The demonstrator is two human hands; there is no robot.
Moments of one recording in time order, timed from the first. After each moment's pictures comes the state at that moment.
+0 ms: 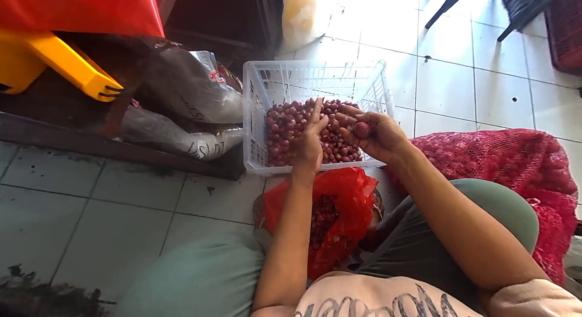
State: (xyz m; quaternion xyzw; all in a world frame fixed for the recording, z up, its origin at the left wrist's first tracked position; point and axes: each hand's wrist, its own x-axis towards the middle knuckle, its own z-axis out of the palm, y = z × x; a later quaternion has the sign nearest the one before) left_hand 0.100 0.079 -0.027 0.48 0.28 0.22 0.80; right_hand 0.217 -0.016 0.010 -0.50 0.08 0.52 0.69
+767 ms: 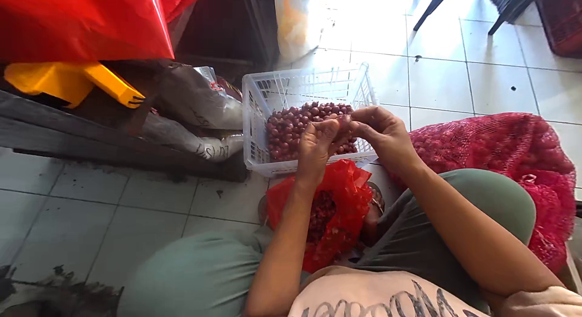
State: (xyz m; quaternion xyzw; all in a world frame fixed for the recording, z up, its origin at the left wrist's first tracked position) left_hand 0.074 0.018 0.014 0.48 0.25 0.26 0.80; right_hand 0.194 -0.086 0.027 -0.61 -0.34 0.27 0.66
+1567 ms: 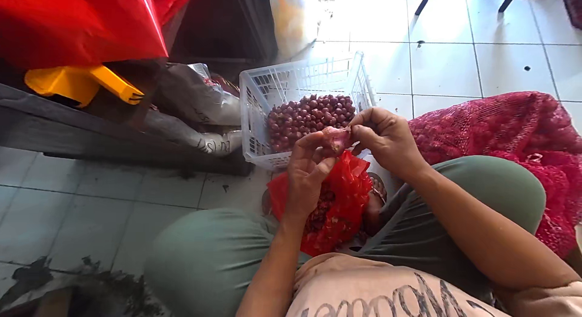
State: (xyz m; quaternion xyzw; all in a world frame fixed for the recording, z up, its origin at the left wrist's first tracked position) left_hand 0.018 -0.020 0.014 0.50 0.09 0.32 0.80; right_hand 0.167 -0.119 0.049 -0.63 -0.37 0.26 0.63
